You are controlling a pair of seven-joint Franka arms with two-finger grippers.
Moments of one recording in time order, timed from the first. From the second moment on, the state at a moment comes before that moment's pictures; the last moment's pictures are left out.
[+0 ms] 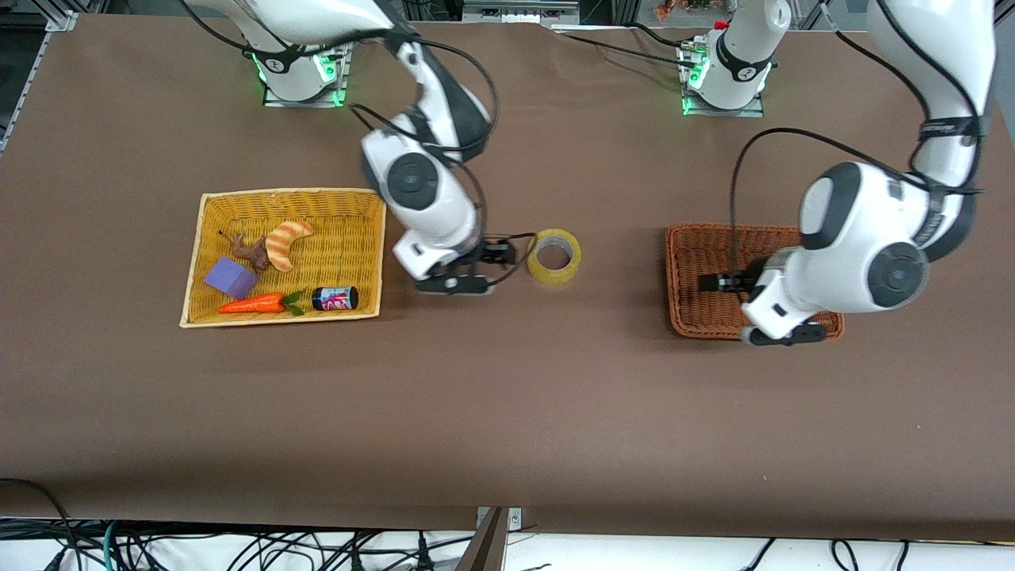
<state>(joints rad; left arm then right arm) 0.05 0.45 -0.30 -1.64 -0.09 1.83 -0.32 0.69 0.55 -0.11 -1.50 0.21 2.06 0.54</state>
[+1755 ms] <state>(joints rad) -0.02 0.66 -0.66 -1.89 0.40 2.28 -0.98 0.04 -0.07 -0.05 -1.78 -0.03 1.68 0.00</state>
